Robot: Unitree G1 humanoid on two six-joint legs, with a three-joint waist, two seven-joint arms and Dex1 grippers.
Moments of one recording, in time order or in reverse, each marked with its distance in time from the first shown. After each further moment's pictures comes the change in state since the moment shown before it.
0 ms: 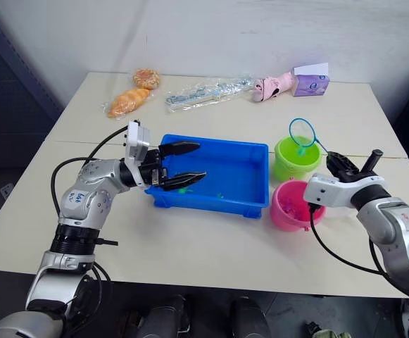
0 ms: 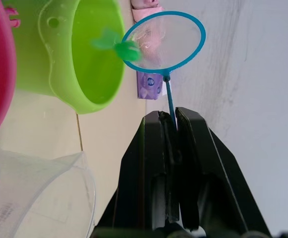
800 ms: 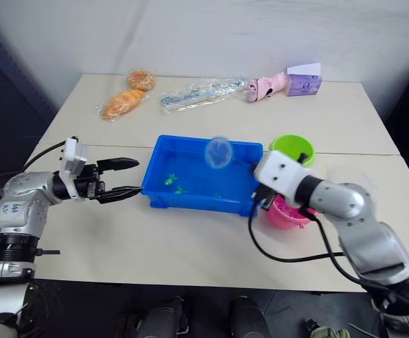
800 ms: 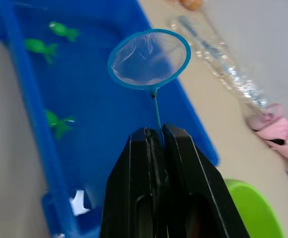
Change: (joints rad) left arm 0.131 0.358 0.146 0.239 0.012 -0.121 -0.233; right arm -0.362 0.297 0.176 -0.258 0.587 0.490 0.475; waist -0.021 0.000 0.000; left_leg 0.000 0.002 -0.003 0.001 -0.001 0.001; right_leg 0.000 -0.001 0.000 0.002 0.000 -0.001
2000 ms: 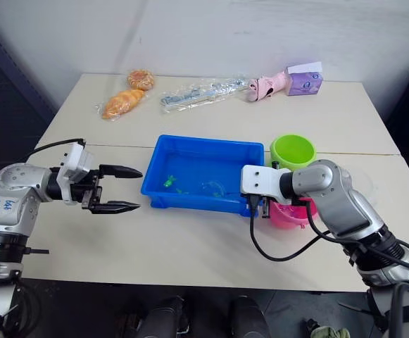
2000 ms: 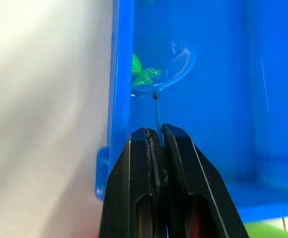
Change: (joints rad) left arm -0.054 0.071 -0.106 -0.091 0.035 0.015 -0.125; right arm -0.238 0.012 0.141 0.388 -0.070 -0.211 0.465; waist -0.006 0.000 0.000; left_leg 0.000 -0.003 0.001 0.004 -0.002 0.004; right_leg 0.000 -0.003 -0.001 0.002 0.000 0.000
